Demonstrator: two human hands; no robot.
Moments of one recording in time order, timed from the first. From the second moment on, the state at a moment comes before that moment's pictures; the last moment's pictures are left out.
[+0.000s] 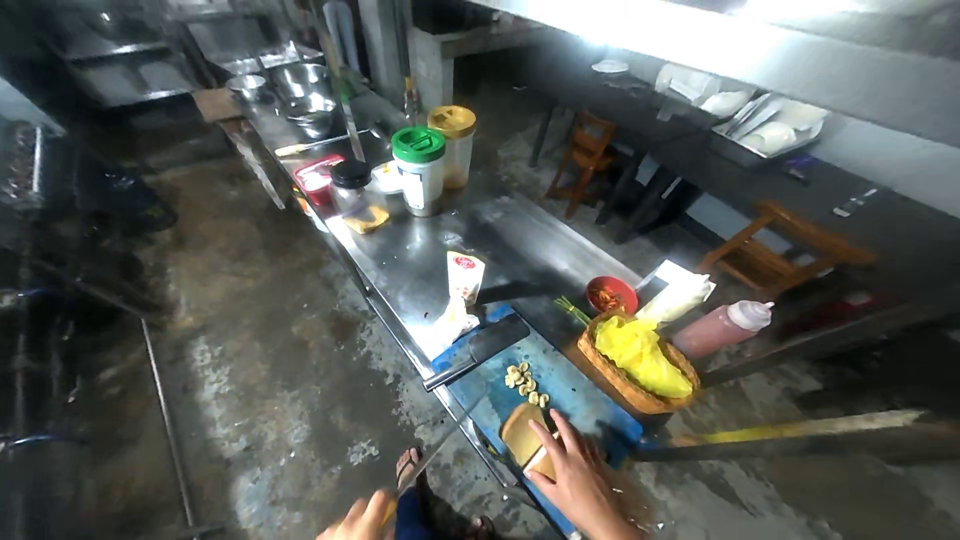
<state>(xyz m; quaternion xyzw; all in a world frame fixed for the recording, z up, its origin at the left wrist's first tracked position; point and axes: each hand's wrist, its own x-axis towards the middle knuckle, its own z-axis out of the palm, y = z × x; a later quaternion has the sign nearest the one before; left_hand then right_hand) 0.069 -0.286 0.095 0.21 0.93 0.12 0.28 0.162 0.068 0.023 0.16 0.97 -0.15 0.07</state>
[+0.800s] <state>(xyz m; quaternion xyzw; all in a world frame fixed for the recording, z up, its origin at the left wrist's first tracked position) -0.004 -0.042 -0.001 0.21 0.89 0.20 0.34 0.192 0.073 0.051 0.37 0.90 -0.12 0.22</state>
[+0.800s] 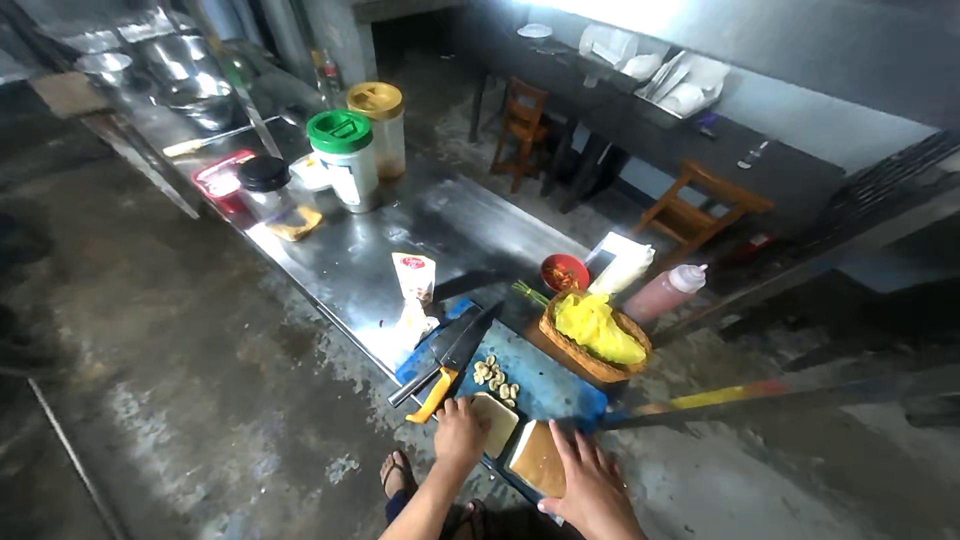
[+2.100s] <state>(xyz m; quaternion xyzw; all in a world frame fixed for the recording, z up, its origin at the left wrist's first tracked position) 0.116 -0.042 0.052 0.17 0.58 0.66 0.45 0.281 0.077 0.018 0.34 0.80 -0.46 -0.20</state>
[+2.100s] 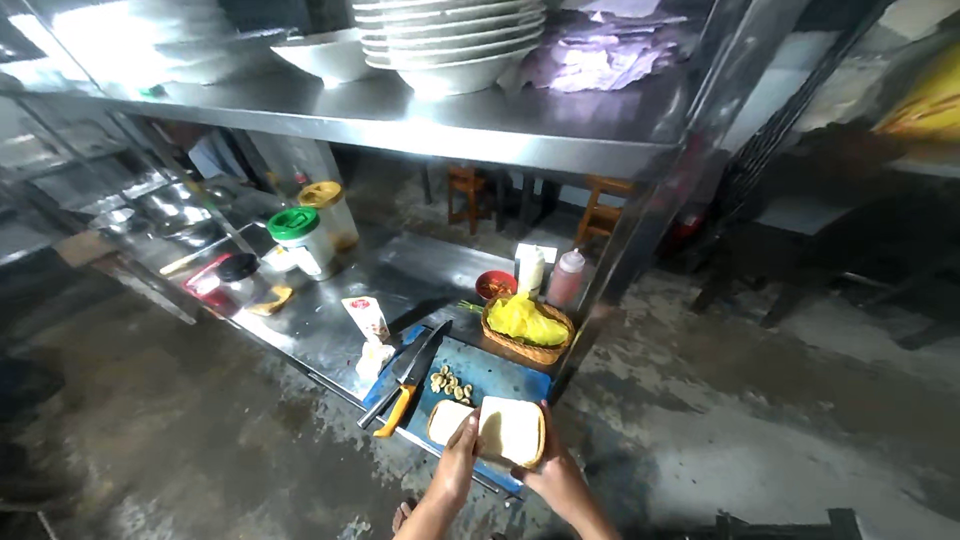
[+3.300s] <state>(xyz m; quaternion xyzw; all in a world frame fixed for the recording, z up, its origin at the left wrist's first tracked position) 0.057 -0.016 0.063 0.19 0.60 0.52 0.58 0.285 0.039 0.058 0.55 0.39 -0.64 -0.37</state>
